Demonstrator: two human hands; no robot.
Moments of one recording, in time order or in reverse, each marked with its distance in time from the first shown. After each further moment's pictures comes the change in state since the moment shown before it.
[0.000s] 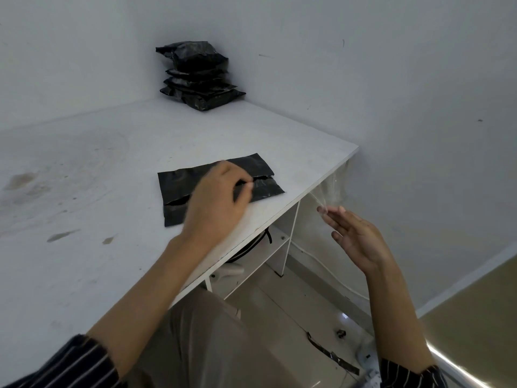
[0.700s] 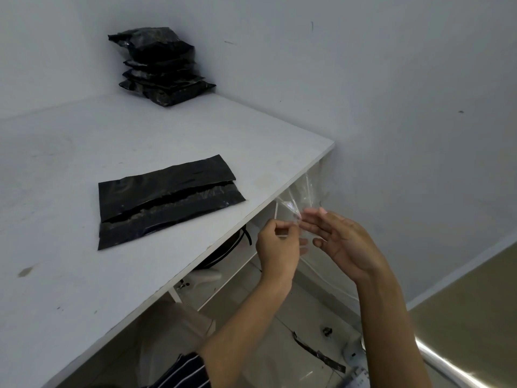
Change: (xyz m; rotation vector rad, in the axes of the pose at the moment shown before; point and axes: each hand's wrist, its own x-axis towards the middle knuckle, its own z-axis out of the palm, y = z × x) left_hand -0.017 0.084 0.158 -0.912 -0.055 -0.956; right_hand 0.006 -0.017 -0.021 -0.016 -0.053 0.034
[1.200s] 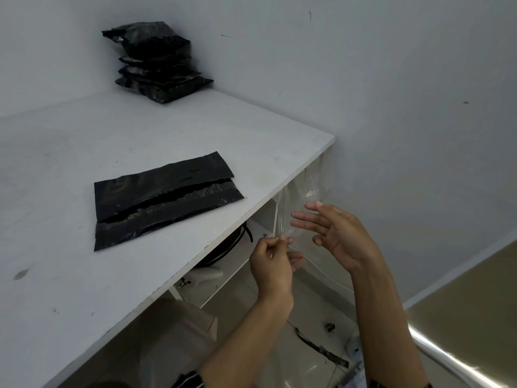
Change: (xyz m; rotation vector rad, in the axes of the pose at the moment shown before) left_hand -0.007 -0.025 -0.005 -0.273 0.125 -0.154; right_hand 0.008 -0.003 0.009 -0.028 0.070 0.045
